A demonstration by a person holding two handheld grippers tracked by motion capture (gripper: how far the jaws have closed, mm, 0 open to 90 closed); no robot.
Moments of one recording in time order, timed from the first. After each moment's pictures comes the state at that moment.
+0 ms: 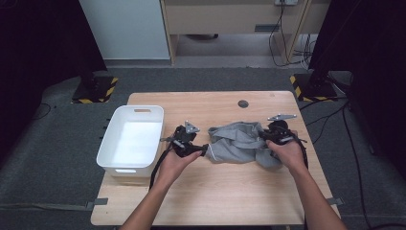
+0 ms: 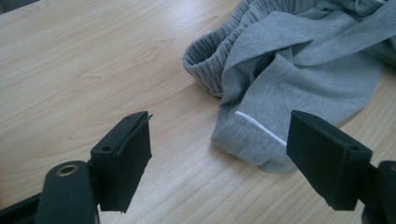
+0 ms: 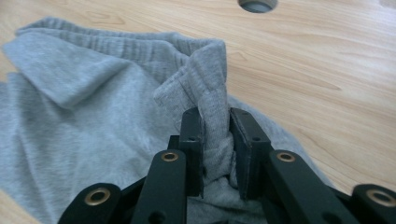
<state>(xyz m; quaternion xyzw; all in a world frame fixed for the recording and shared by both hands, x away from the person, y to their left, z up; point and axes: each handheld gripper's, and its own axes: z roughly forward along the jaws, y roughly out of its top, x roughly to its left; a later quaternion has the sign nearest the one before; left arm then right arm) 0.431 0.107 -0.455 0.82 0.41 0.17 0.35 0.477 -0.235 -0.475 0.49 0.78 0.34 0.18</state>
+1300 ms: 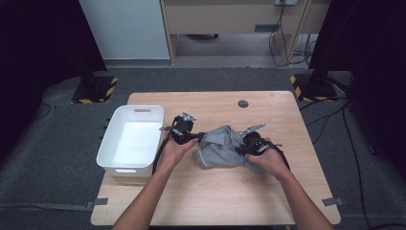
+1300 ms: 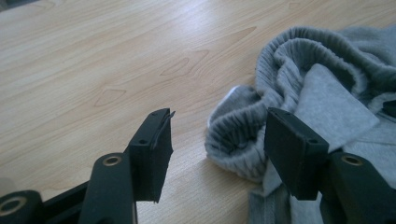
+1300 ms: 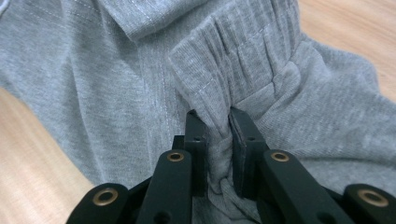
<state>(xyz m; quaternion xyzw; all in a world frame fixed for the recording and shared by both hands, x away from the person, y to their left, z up) 0.482 0.120 -0.471 0.81 0.44 0.16 0.36 0.461 -0.162 -0.506 0.38 0.87 0.31 0.09</state>
